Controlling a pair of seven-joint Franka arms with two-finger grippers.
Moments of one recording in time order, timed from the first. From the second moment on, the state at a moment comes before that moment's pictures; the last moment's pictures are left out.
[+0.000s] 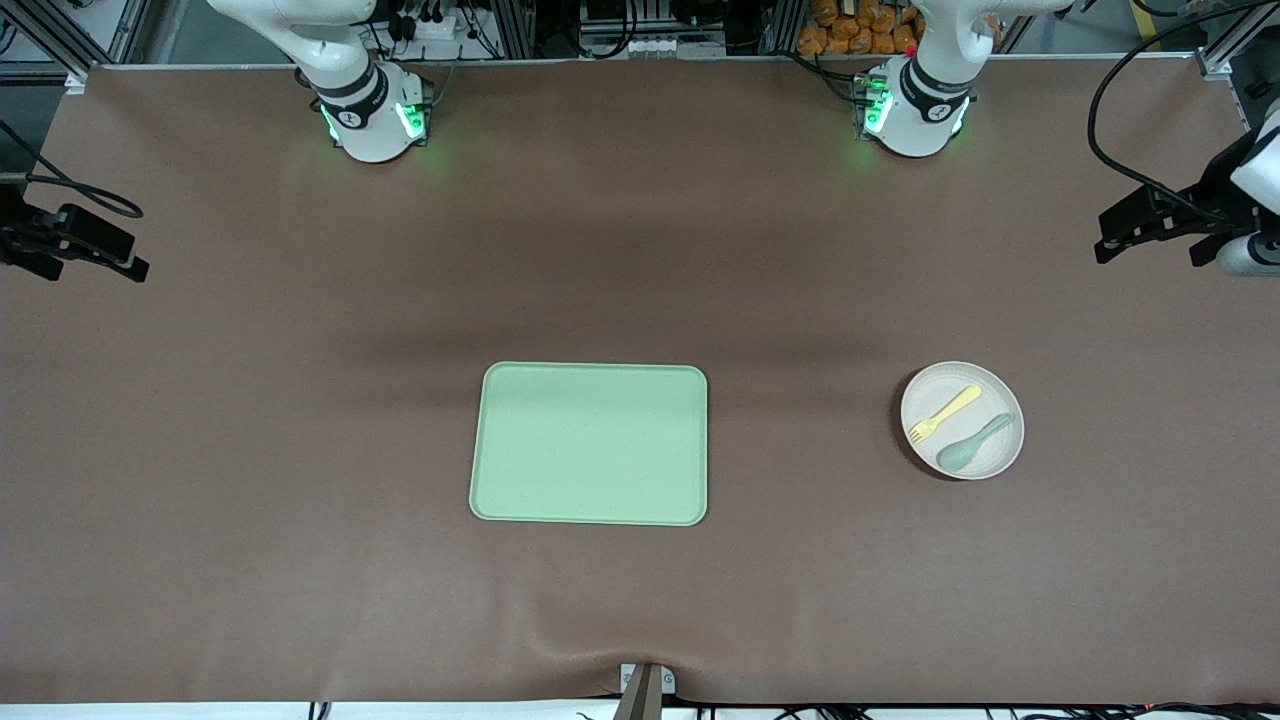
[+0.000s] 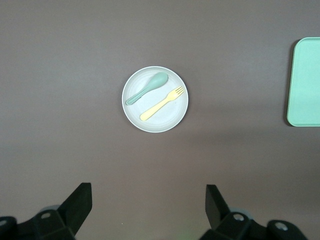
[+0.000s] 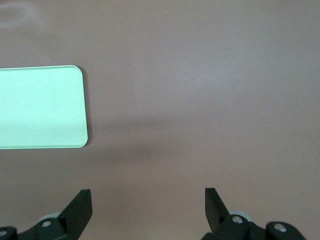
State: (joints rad) left arm -0.05 0.00 0.00 -1.52 0.00 1.52 -0.01; right arm -0.07 0.04 0.02 -1.47 0.06 1.50 0.02
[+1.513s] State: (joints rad) left arm -0.07 0.01 -0.01 -1.51 0.00 1.52 -0.01; right arm -0.07 0.04 0.02 -1.47 0.06 1.50 0.02
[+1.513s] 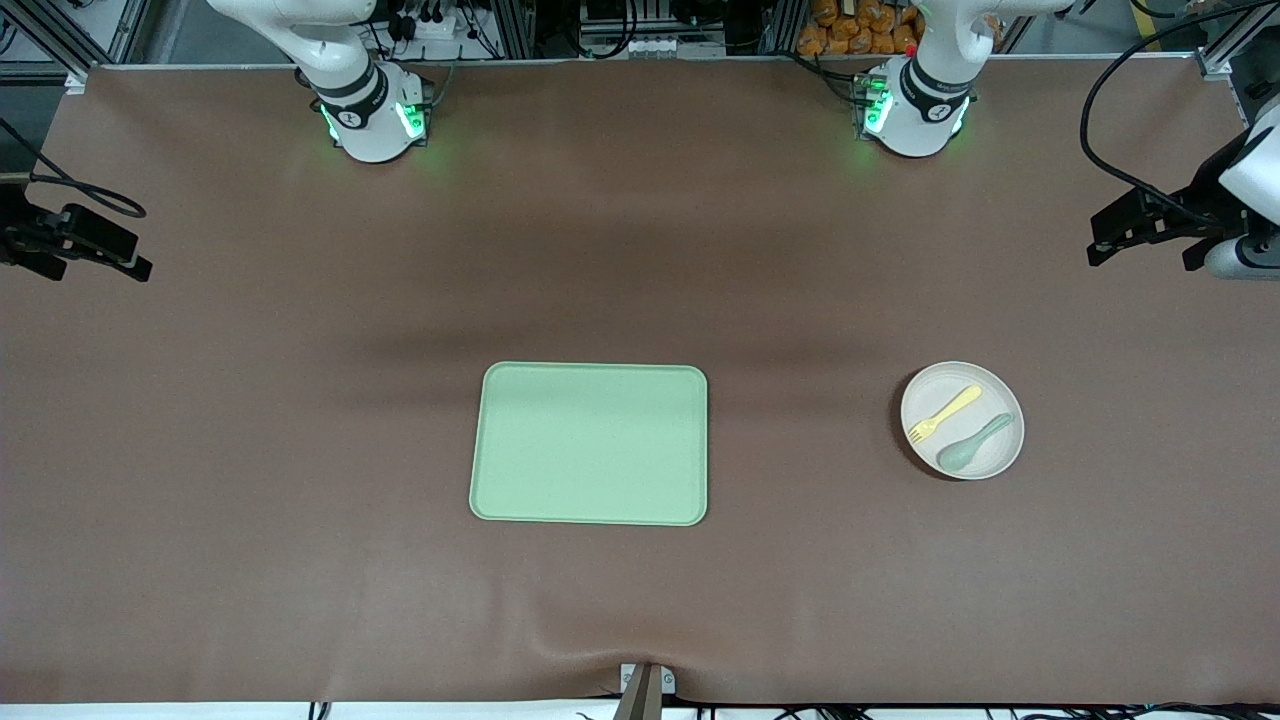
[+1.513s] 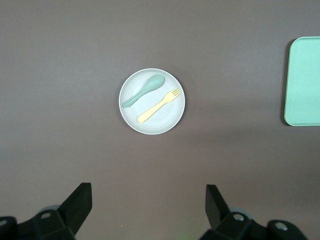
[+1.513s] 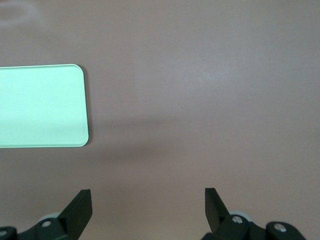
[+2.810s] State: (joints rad) left arm -0.06 0.13 0.00 -1.51 0.00 1.63 0.05; right arm -0.07 0.04 0.03 -1.47 0.05 1.51 0.02
